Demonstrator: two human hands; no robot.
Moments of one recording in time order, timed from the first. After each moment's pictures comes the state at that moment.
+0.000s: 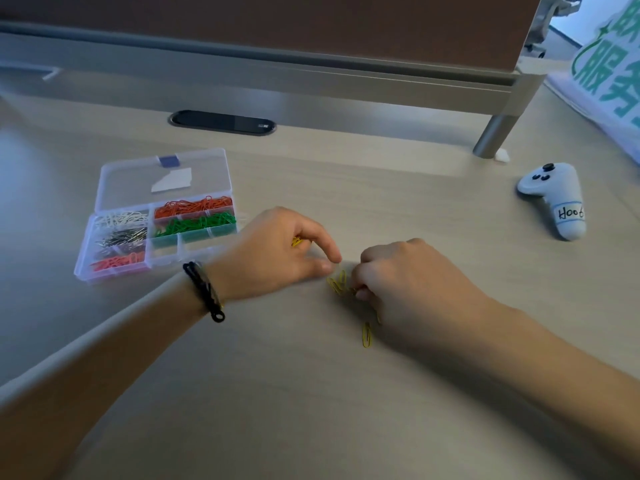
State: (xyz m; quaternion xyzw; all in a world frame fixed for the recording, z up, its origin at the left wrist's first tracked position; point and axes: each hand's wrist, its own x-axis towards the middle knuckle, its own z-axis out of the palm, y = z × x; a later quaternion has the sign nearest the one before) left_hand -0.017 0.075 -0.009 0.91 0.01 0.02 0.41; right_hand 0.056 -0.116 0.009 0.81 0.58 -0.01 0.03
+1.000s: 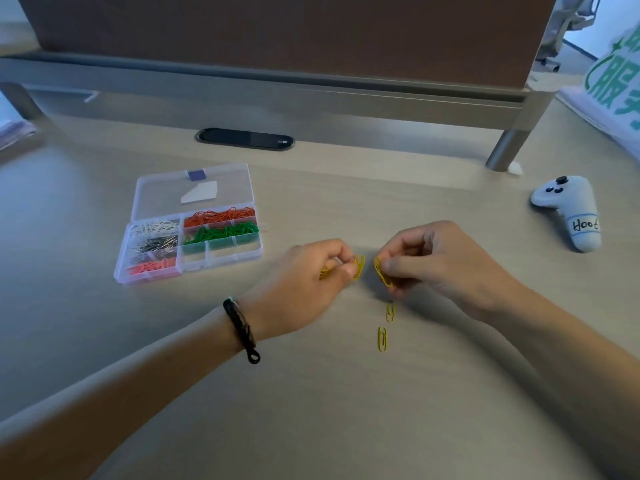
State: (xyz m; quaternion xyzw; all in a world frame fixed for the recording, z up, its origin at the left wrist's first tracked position) left_hand -0.028 0.051 -0.033 0.88 0.07 0.06 0.46; right_hand 0.091 -0.122 0.001 0.74 0.32 -0.31 -0.51
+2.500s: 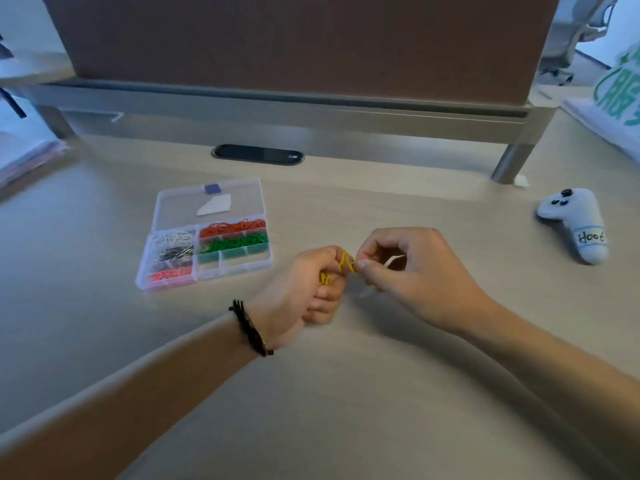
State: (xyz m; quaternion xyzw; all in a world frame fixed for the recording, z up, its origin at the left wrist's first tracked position) left_hand -0.028 0.039 -0.017 0.57 0.23 -0.03 0.78; right_hand 0.073 -0.103 0.001 0.75 0.49 -0.09 -0.45
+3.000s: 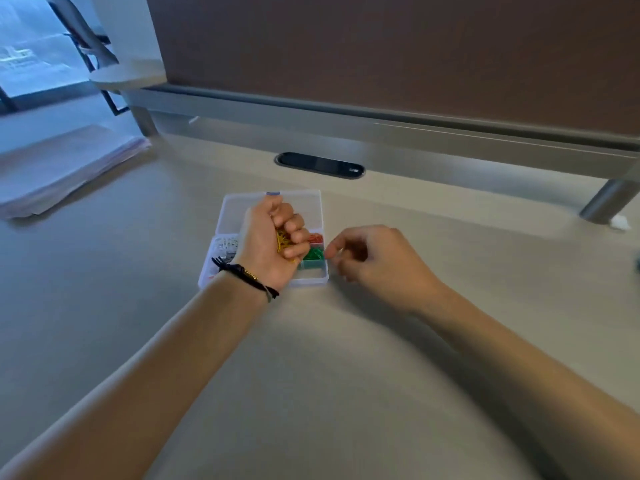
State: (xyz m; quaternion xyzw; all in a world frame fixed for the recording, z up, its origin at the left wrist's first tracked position) left_hand -0.037 0.147 0.007 0.33 0.29 0.26 0.86; right_hand 0.071 0.014 -0.009 0.75 0.51 -0.16 -0.39
